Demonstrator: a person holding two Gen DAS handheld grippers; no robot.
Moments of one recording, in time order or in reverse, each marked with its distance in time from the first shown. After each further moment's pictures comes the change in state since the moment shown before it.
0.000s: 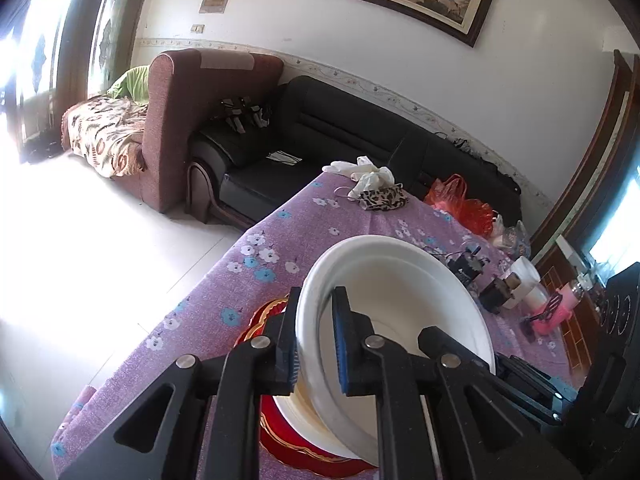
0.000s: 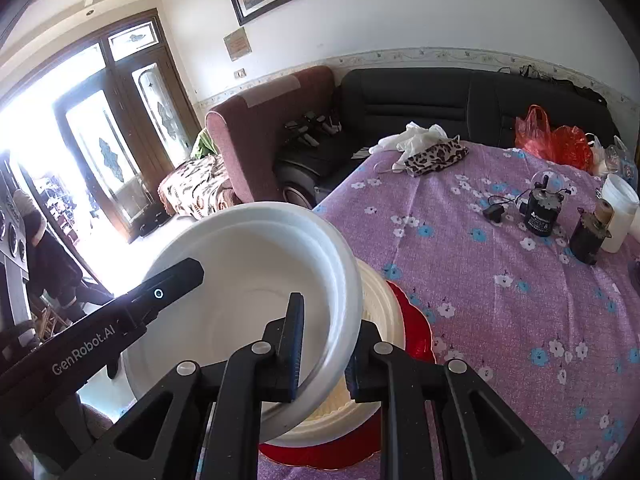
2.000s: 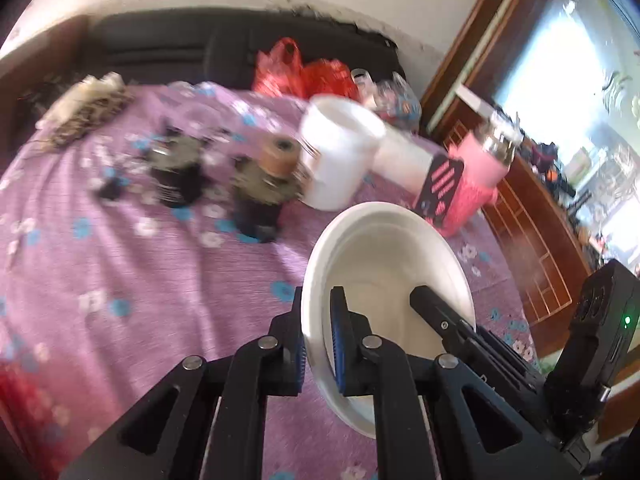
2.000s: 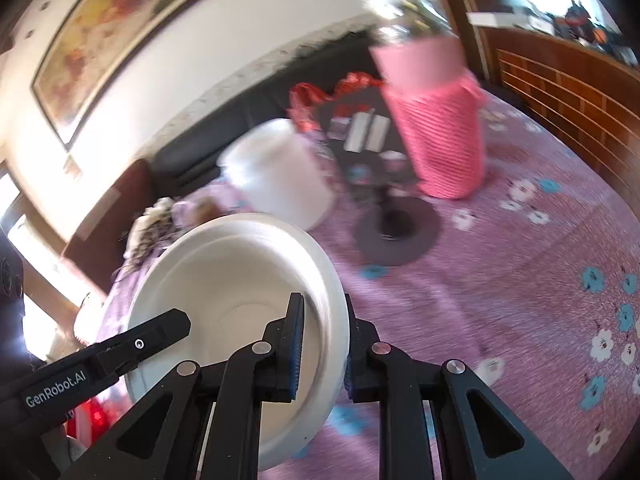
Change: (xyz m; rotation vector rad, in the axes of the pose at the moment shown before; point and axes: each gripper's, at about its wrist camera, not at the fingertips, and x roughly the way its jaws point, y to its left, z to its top) left arm 0.173 -0.359 -0.082 0.341 0.352 -0.322; right arm -0.111 -0.394 -0.049 0.512 -0.170 -0.307
